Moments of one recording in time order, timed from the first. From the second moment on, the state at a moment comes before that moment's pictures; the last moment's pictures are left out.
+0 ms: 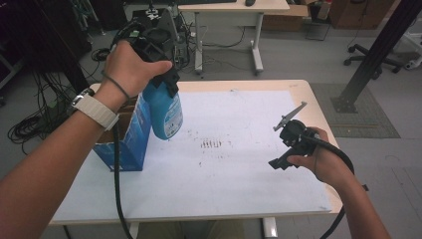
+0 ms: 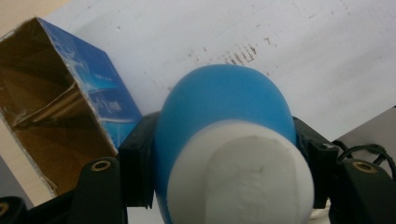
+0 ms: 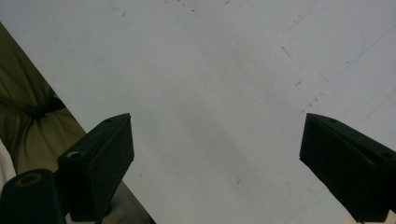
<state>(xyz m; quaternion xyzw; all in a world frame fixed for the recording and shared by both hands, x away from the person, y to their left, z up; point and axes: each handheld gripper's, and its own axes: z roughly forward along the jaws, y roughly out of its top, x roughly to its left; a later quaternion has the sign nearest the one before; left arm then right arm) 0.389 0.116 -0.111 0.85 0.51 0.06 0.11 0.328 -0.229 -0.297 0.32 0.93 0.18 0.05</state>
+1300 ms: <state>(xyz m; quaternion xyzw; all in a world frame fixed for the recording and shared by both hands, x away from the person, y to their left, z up) 0.397 0.181 -0.056 0.79 0.60 0.09 0.11 0.331 -0.225 -0.293 0.31 0.93 0.18 0.05</state>
